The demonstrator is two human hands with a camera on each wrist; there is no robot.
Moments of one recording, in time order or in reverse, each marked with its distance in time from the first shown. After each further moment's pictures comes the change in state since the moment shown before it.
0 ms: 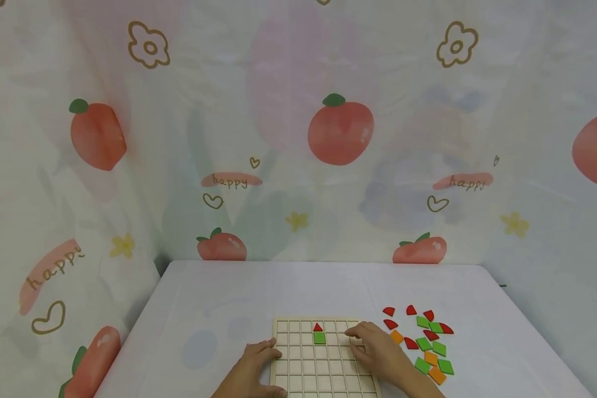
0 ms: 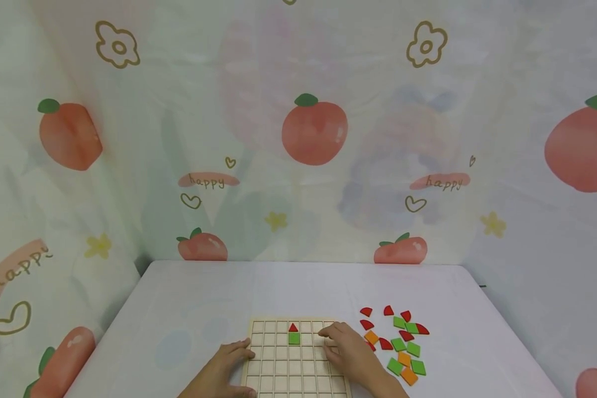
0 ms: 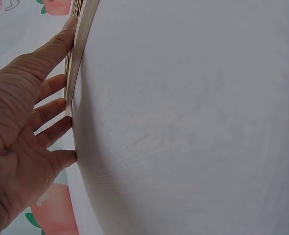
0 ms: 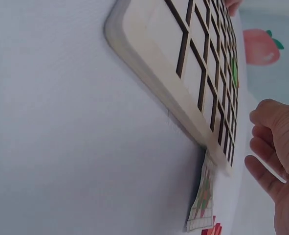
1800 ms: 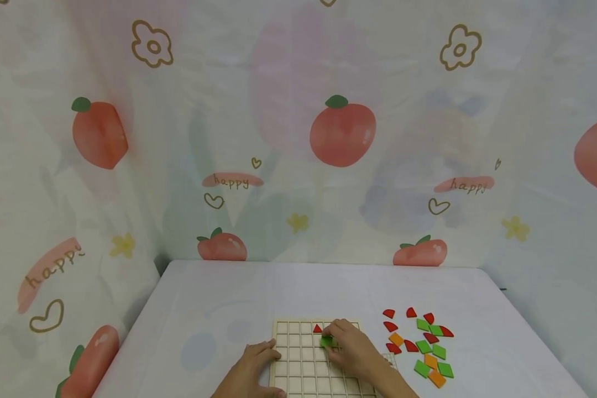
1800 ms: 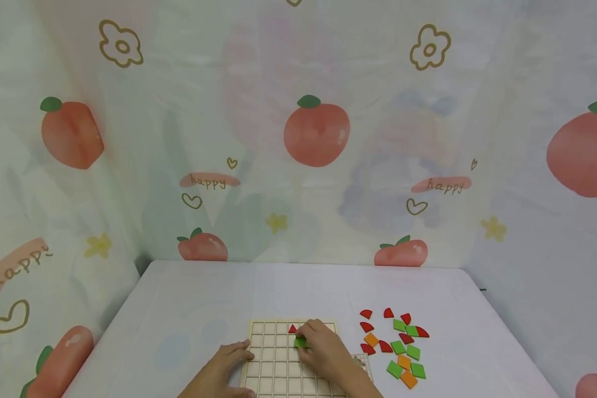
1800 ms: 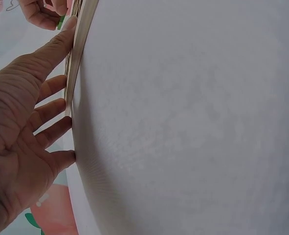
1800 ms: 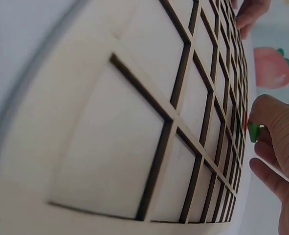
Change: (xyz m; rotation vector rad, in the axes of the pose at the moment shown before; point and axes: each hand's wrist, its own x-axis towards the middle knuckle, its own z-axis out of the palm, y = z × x) left_hand 0.000 0.004 0.000 0.041 0.014 -0.038; right_hand 0.031 -0.025 0.029 -0.024 -0.006 -0.155
